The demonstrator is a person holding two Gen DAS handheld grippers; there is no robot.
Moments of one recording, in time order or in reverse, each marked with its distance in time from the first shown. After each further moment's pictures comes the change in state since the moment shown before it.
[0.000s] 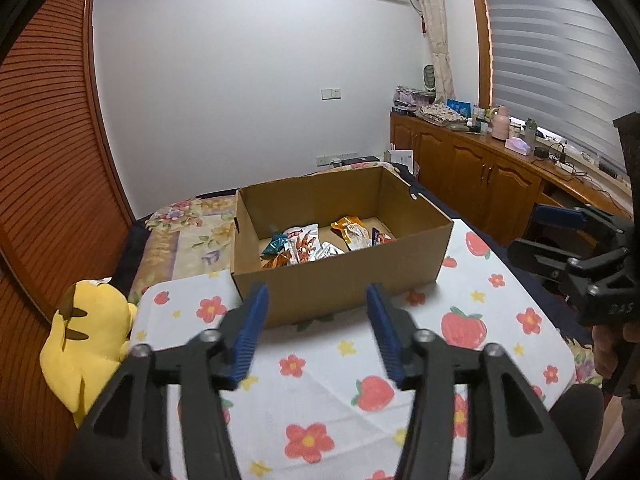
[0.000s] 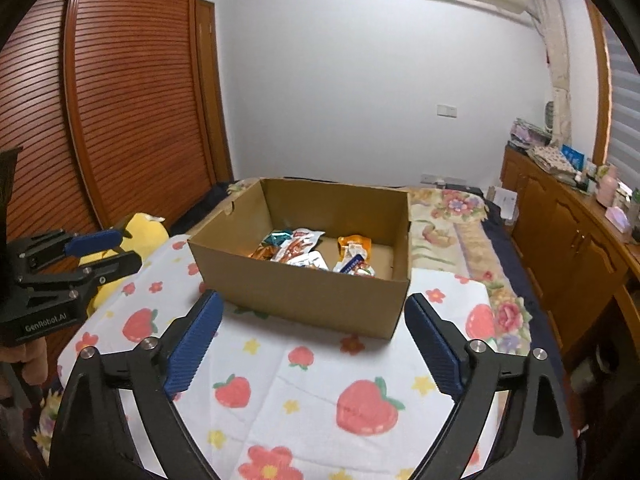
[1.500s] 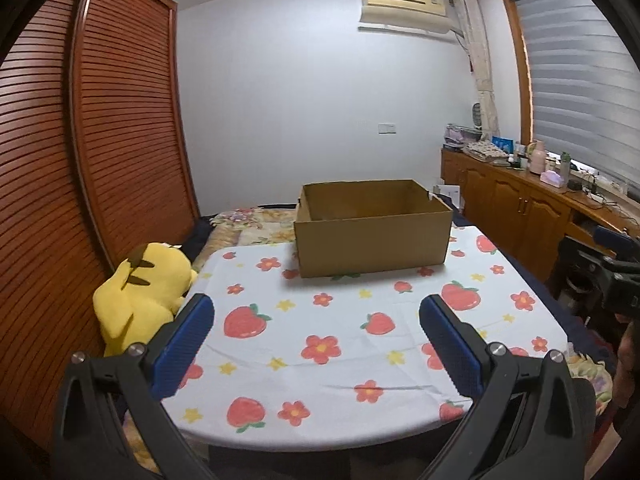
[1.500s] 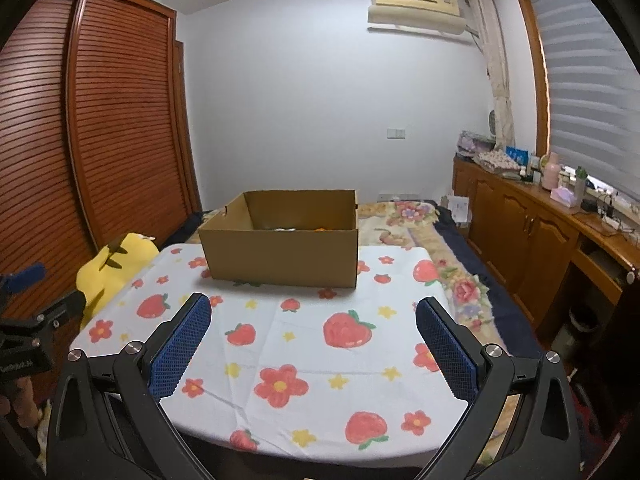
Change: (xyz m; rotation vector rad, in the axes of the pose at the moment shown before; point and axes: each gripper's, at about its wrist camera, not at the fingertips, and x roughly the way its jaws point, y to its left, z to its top) left arm -0.142 -0.039 -0.116 -0.118 -0.139 0.215; right arm -0.133 0.035 -0.095 0.078 -0.145 -0.151
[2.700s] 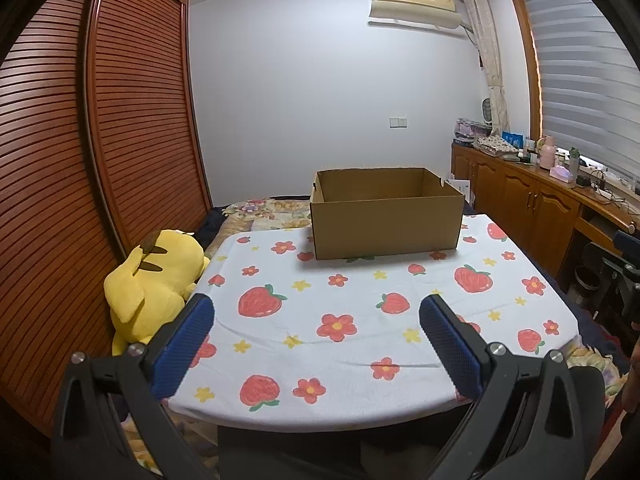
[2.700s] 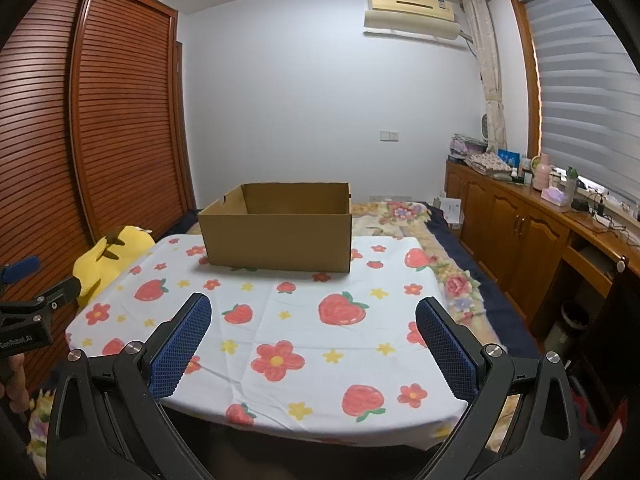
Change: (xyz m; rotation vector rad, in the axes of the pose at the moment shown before) left arm -0.003 0.010 -0.027 -0.003 0.018 0.039; right arm -0.017 0.004 -0.033 -0.003 -0.013 -0.026
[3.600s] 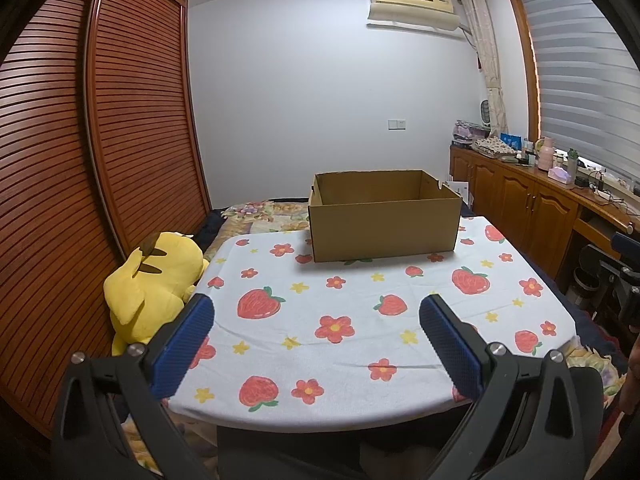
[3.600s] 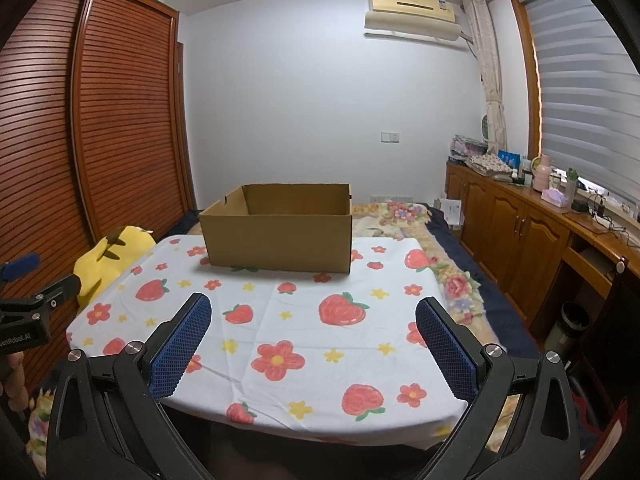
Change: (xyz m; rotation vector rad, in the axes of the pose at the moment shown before) left arm -0.003 -0.001 0.002 -0.001 -0.005 -0.001; right arm 0.000 0.000 0.000 -0.003 -0.001 -0.001
